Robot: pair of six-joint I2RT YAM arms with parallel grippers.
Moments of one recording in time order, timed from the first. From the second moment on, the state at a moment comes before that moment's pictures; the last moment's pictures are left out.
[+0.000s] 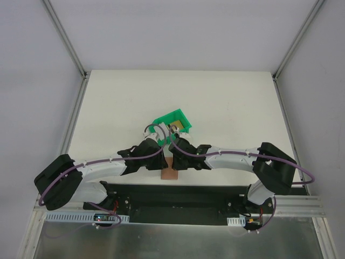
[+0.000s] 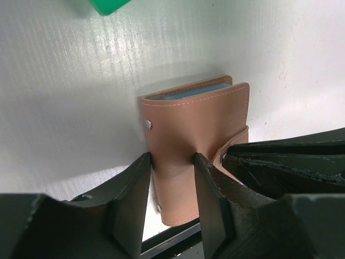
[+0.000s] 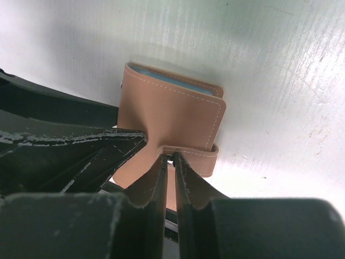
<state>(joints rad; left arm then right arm) -0.87 1.26 0.46 -0.09 0.02 -0.87 1.13 1.60 0.88 -0.30 0.15 0.93</state>
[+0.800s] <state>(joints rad) -0.86 1.21 0.38 0.01 0.01 -0.95 1.13 1.61 0.90 -0.32 0.15 0.93</state>
